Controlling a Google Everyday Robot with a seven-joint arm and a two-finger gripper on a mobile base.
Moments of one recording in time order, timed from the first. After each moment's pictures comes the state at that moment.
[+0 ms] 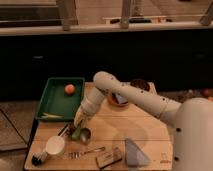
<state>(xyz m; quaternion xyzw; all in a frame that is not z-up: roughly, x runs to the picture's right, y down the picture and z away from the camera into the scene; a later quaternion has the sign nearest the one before) -0.126 0.178 0.712 -0.15 -0.60 -0.52 0.59</state>
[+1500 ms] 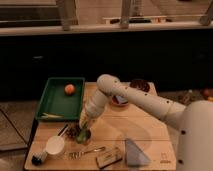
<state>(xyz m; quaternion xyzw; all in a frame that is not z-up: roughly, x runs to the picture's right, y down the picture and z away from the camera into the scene) -0.108 0.186 0.721 -0.14 -0.59 -0.53 0.60</state>
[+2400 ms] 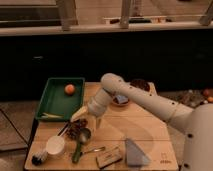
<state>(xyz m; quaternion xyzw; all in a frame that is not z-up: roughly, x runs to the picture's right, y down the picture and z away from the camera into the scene) -0.096 0.174 0.713 -0.12 -0.59 -0.53 0.60</state>
